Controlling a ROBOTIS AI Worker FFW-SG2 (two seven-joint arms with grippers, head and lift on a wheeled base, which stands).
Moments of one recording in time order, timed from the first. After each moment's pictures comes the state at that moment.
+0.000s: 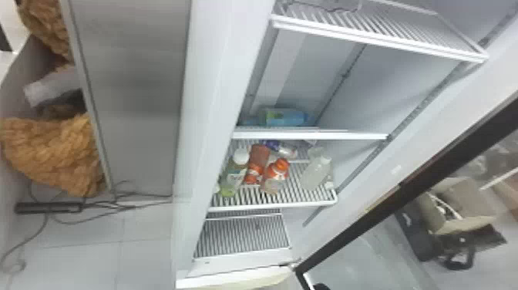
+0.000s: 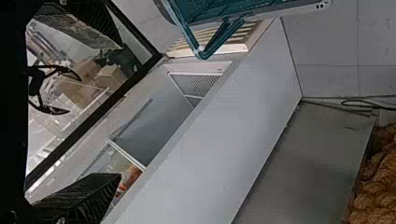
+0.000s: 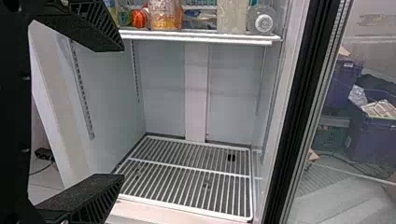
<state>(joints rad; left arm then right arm) 0.31 0.10 0.70 -0.90 0.64 1.31 -0.85 0.31 -0.22 -0.43 -0.65 -1.24 0.39 0.88</state>
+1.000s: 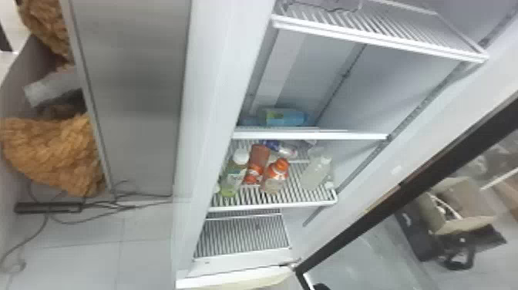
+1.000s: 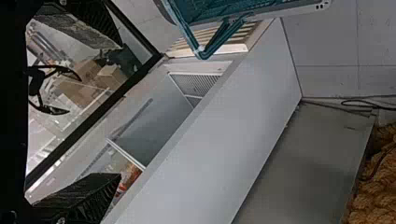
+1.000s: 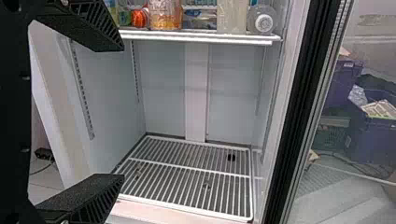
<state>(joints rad) 0.31 0.10 0.70 -0.90 0.64 1.31 -0.85 0.31 -0.22 -0.43 -0.65 -1.24 0.39 0.88</state>
